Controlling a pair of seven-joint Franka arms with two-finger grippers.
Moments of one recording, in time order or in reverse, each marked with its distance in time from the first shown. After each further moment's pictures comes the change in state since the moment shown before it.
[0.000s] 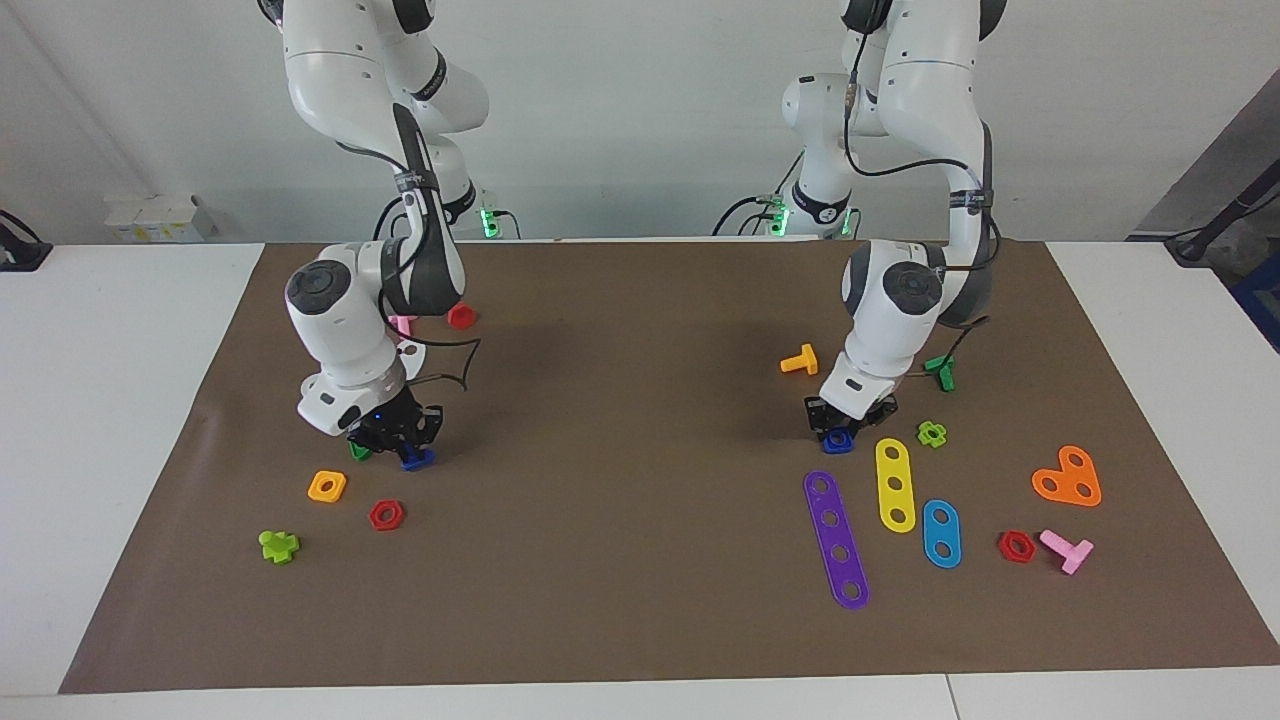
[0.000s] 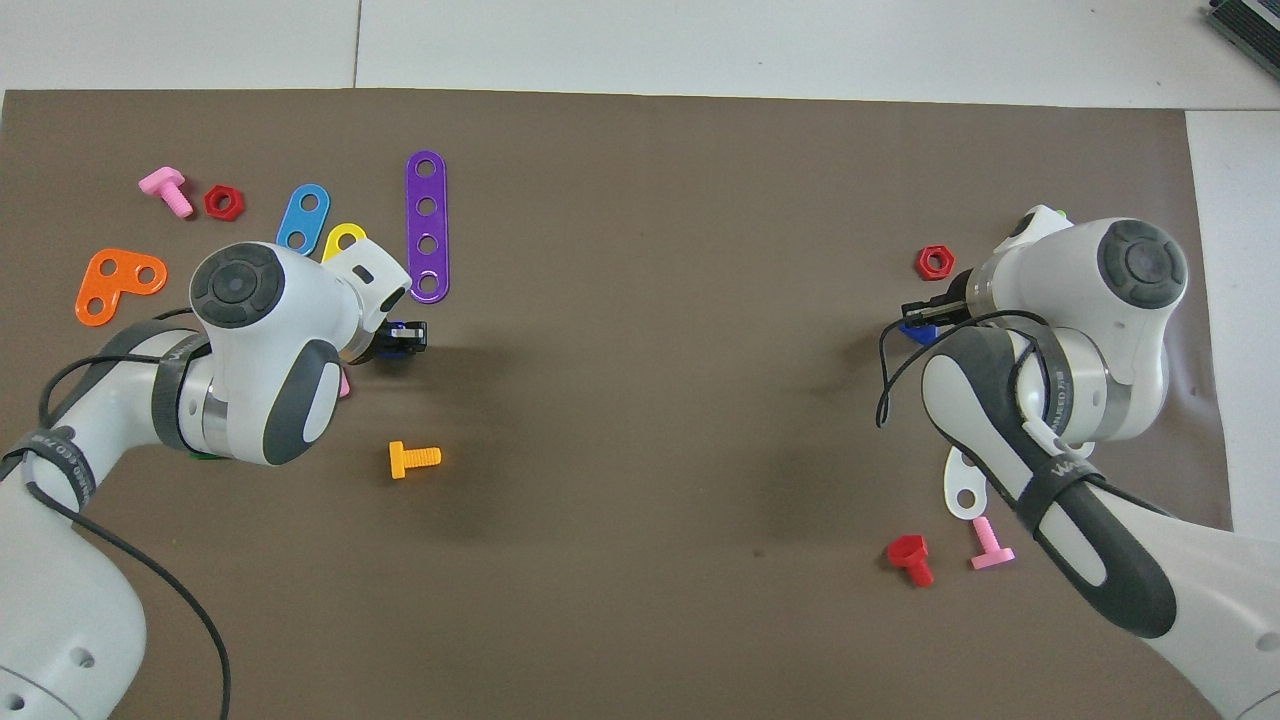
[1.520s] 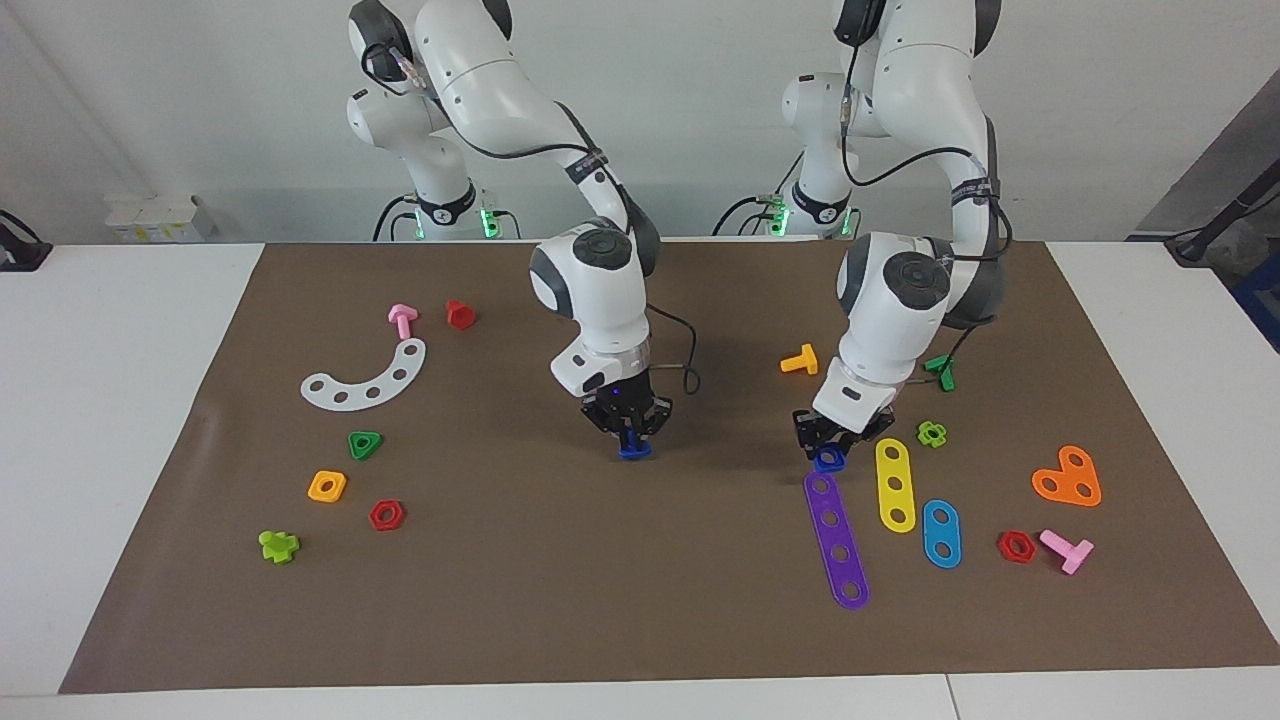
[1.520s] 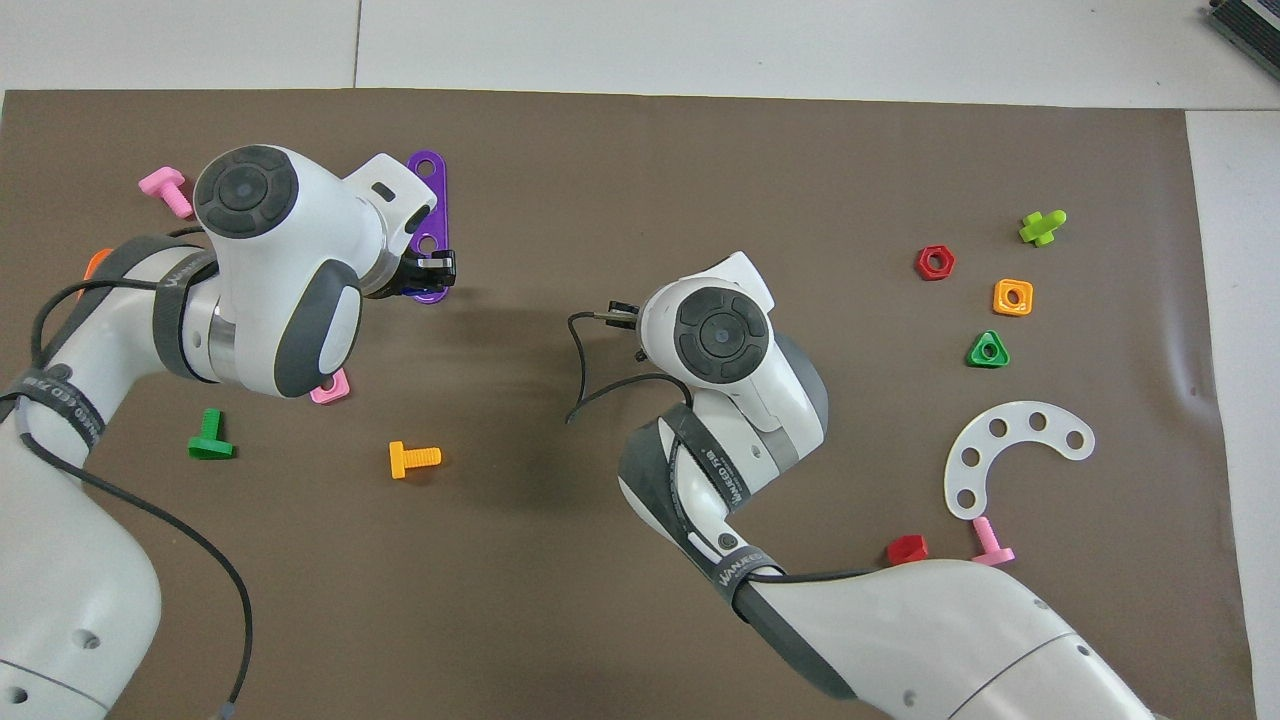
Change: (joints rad) left arm -0.057 0.075 -0.008 0.288 -0.024 -0.172 -0.086; right arm 0.457 0.201 0.023 0.226 -0.129 0.099 0.901
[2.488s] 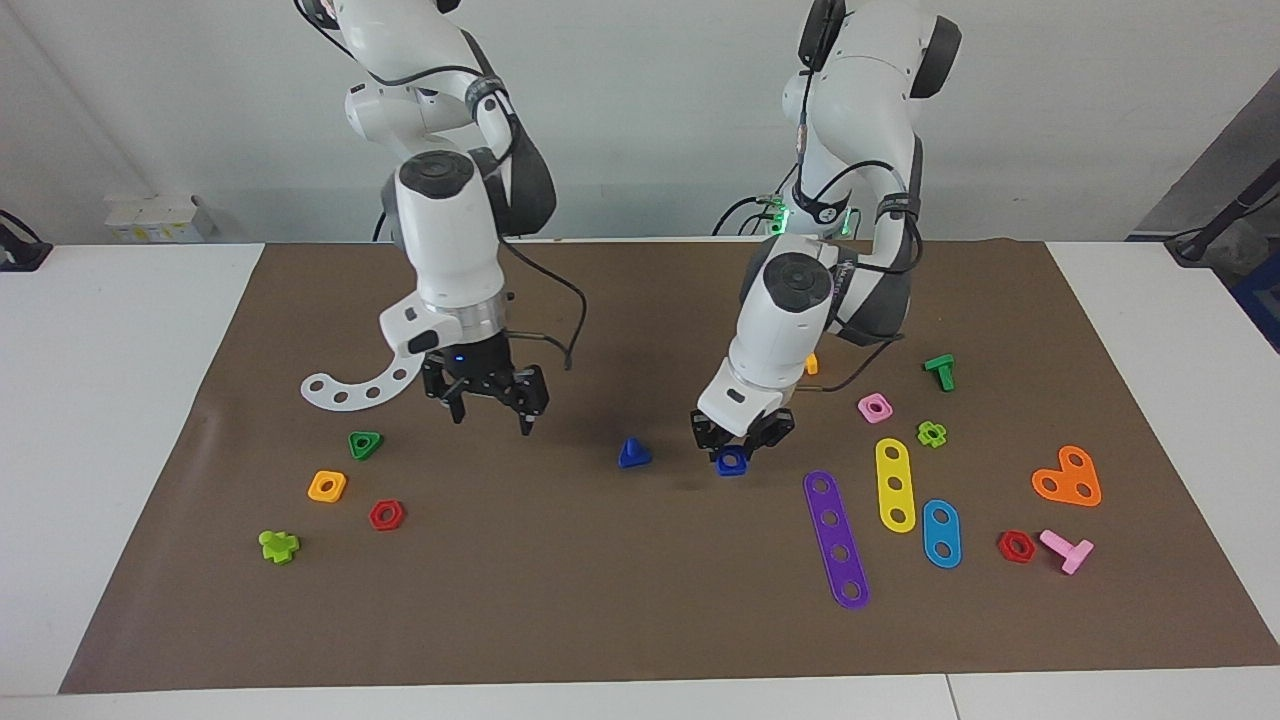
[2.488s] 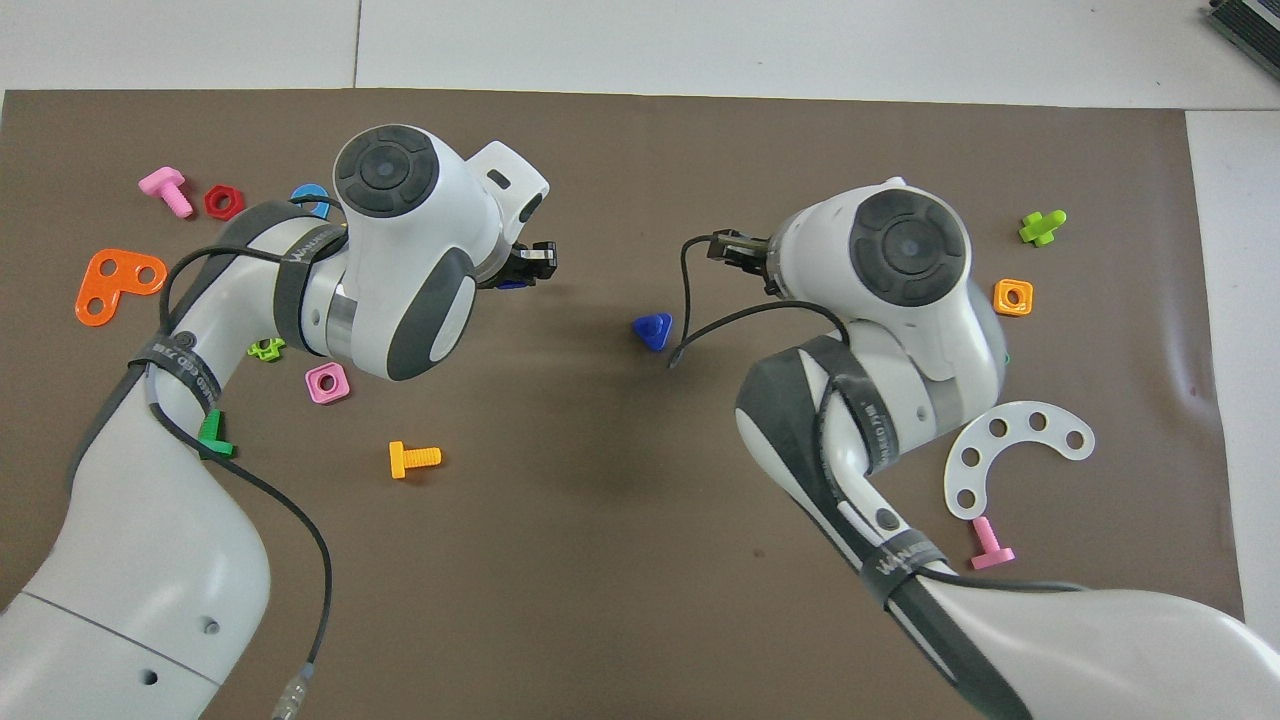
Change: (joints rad) left arm -0.223 0.166 0.000 0.289 -0.017 -0.114 -0.135; right arm -0.281 -0.281 -0.023 0.019 -0.006 -0.301 -0.264
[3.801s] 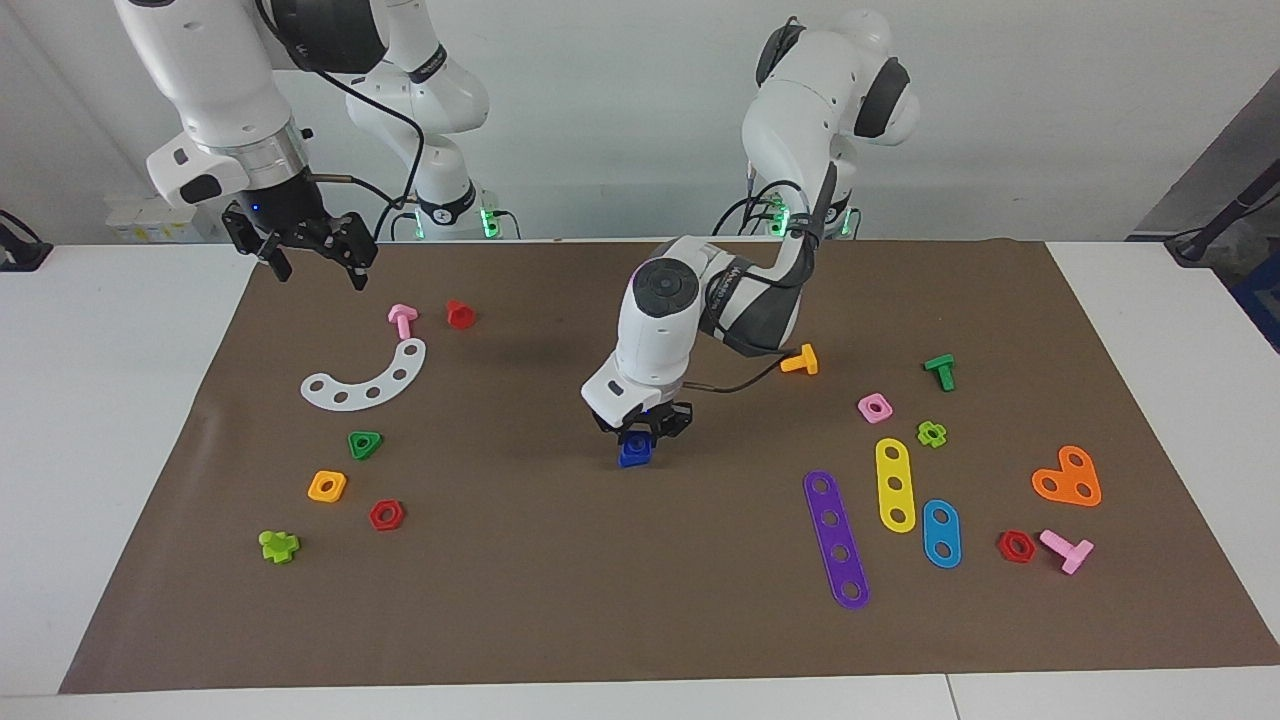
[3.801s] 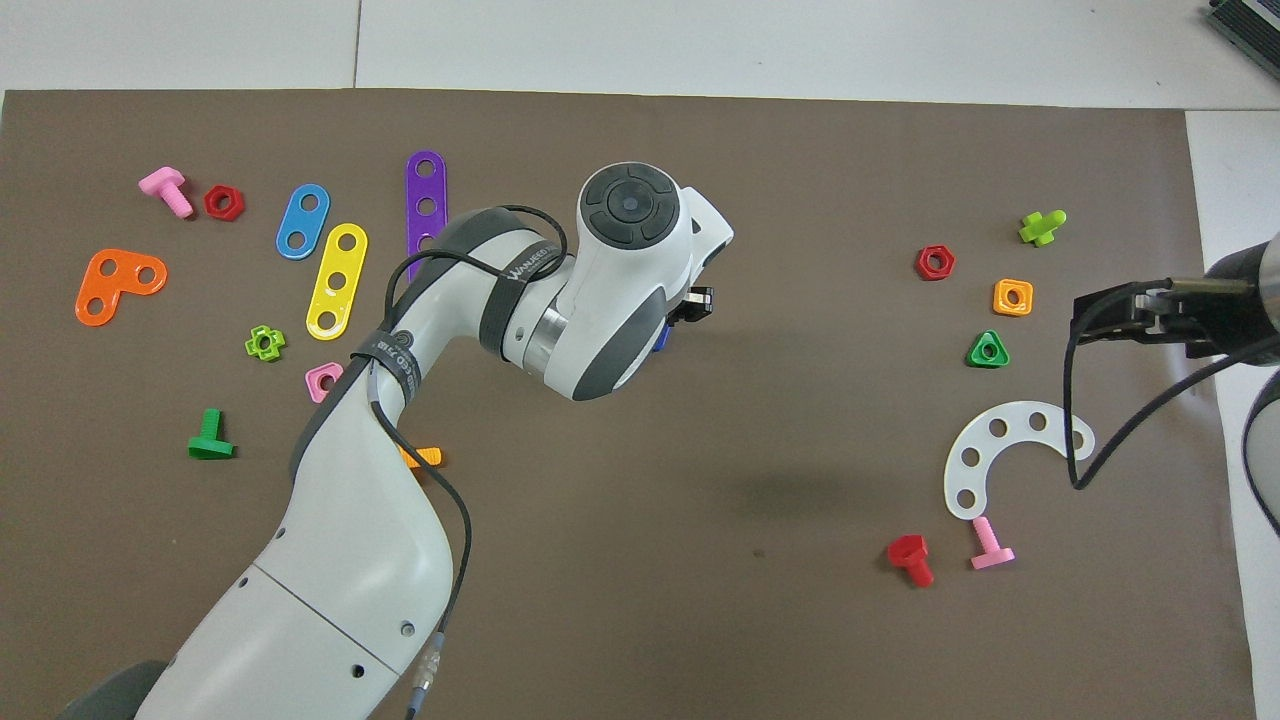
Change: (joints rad) left arm -0.152 0.165 0.002 0.217 -0.011 -0.115 -0.047; right arm -0.210 -0.262 -0.002 0.052 0.049 -0.543 -0.380
